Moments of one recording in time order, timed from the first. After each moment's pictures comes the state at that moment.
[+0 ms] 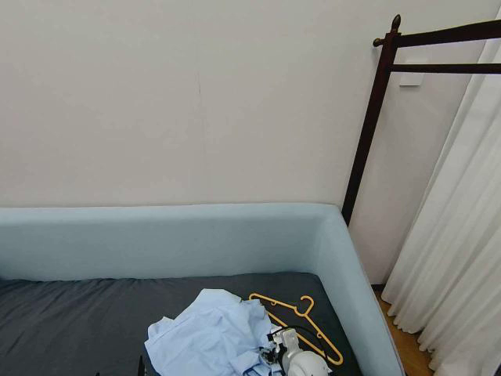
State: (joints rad) left arm 1.82 -1.44 -0.52 -1.98 -0.26 -0.38 -0.31; right arm -0.77 1.25 -0.27 1.18 0.66 -0.43 0.23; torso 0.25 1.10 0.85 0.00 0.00
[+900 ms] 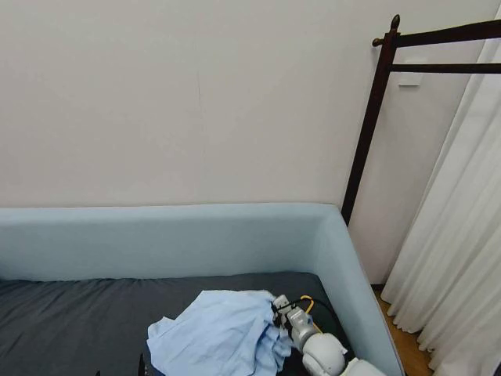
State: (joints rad) left arm 1.80 -1.45 -0.52 -1.97 -0.27 -0.38 -0.31; right arm -0.63 1.05 -0.31 1.43 0.22 -0.14 0.15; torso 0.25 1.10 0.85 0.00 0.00
